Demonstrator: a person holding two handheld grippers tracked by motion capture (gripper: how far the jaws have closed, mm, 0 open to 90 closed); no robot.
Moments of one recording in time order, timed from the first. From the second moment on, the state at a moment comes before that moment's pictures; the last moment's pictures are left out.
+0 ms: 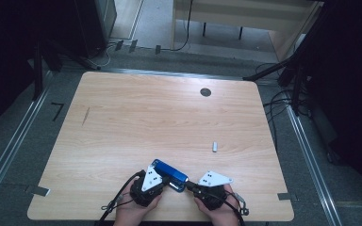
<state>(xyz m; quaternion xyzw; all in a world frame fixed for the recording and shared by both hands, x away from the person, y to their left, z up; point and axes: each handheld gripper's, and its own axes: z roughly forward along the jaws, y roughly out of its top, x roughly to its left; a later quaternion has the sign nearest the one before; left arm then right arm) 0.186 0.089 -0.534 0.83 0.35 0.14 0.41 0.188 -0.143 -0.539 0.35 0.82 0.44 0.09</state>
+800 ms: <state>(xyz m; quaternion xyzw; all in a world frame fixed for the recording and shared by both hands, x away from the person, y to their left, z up) 0.187 0.090 -0.534 0.83 0.35 0.14 0.41 0.184 -0.143 -0.529 0.35 0.82 0.44 0.10</state>
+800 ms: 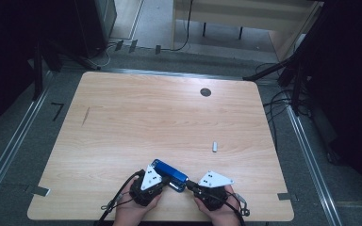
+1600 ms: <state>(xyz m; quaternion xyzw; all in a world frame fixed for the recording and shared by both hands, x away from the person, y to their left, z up) 0.187 0.089 -0.534 0.83 0.34 0.14 0.41 0.178 -0.137 -0.508 0.33 0.80 0.48 0.14</state>
